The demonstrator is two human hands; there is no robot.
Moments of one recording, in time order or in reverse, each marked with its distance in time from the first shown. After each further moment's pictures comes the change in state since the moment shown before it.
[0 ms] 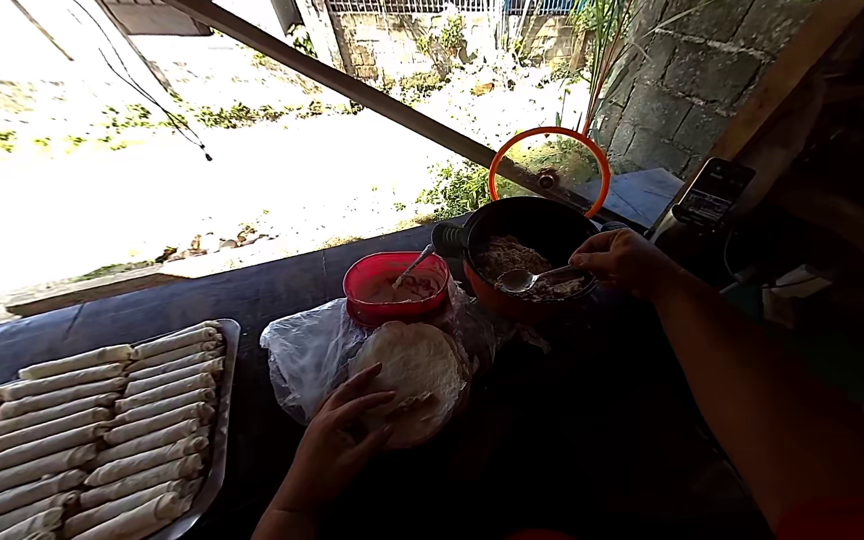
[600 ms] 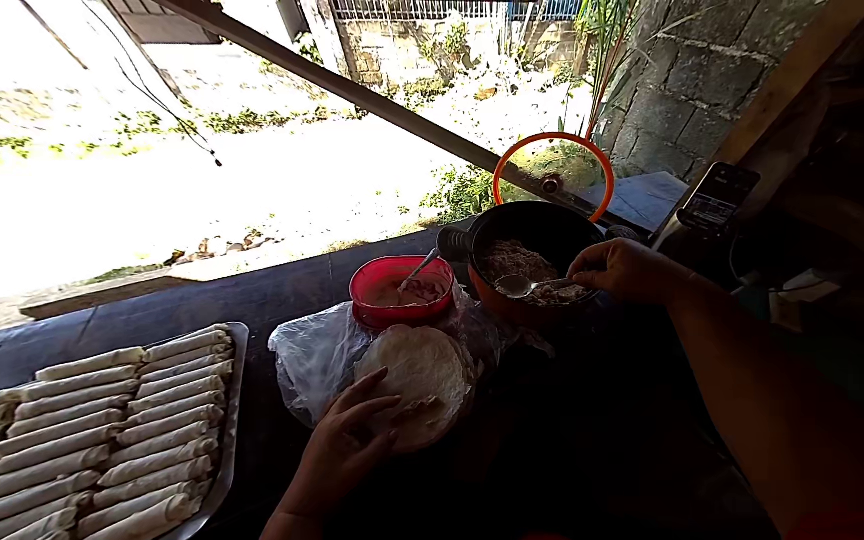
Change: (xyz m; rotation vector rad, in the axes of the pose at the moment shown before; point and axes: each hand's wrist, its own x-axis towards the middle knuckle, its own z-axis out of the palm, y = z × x) left_hand 0.000 0.000 0.000 0.007 -0.004 0.000; right_hand -0.011 -0.028 0.008 -0.542 -0.096 -0.143
